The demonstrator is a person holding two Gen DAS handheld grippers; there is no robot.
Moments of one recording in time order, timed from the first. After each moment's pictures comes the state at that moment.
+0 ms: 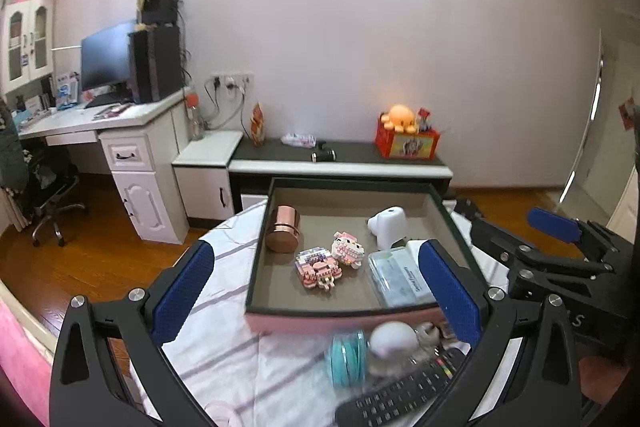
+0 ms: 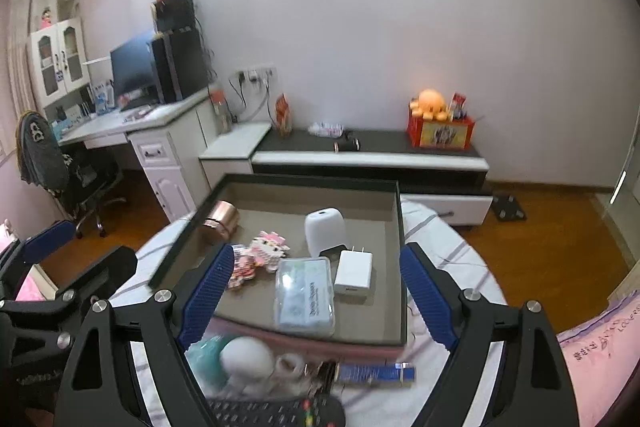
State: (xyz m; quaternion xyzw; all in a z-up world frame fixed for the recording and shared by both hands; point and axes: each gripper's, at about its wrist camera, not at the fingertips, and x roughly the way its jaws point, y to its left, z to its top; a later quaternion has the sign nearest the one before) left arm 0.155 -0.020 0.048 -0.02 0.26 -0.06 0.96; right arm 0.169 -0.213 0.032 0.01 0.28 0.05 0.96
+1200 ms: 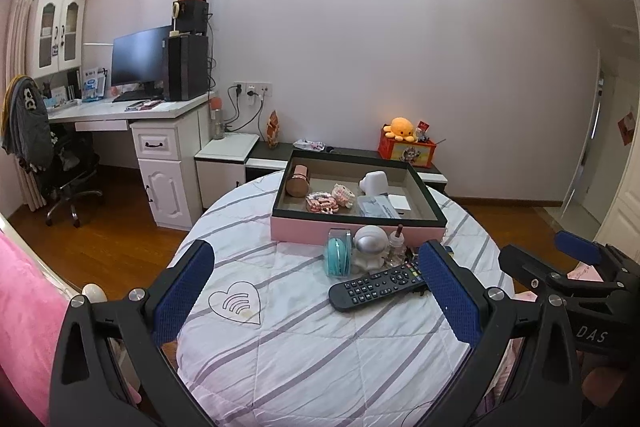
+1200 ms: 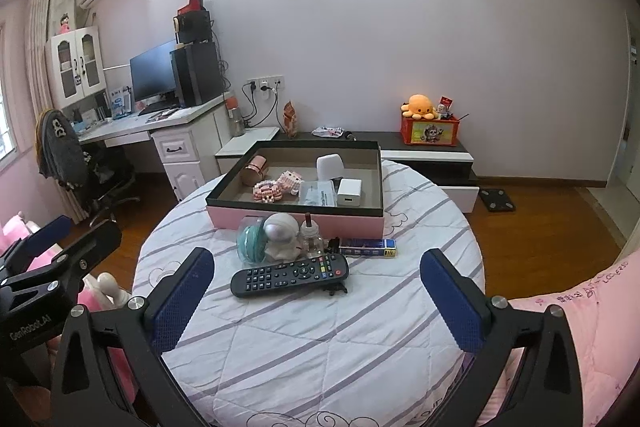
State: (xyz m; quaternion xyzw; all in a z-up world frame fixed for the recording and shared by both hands) left arm -0.011 -0.007 0.037 -0.04 0.23 -0.04 0.97; right arm 0.001 -0.221 0.014 0.02 0.27 0.05 0.96
